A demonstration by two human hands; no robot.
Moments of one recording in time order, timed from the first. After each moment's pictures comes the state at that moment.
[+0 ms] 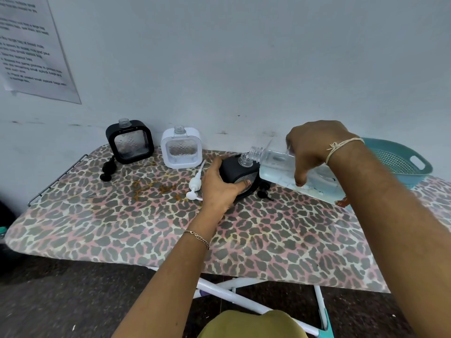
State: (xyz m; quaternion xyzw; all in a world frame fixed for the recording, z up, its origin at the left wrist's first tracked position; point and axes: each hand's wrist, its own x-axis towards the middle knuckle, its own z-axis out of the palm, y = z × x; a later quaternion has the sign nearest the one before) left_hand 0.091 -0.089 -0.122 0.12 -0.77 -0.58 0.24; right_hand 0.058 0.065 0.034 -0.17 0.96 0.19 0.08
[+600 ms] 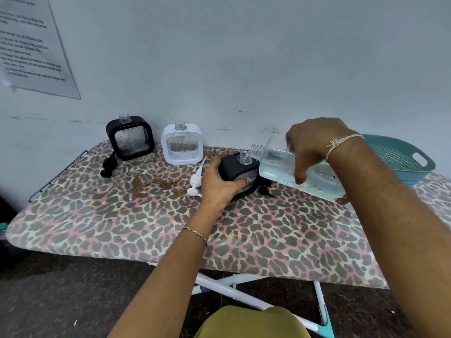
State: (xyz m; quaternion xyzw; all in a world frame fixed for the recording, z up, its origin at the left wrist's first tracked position) left_hand 0.094 -0.093 -0.124 0.12 -0.75 -0.62 0.20; right_hand 0.058 0.061 0.031 -0.18 0.96 0.20 0.09
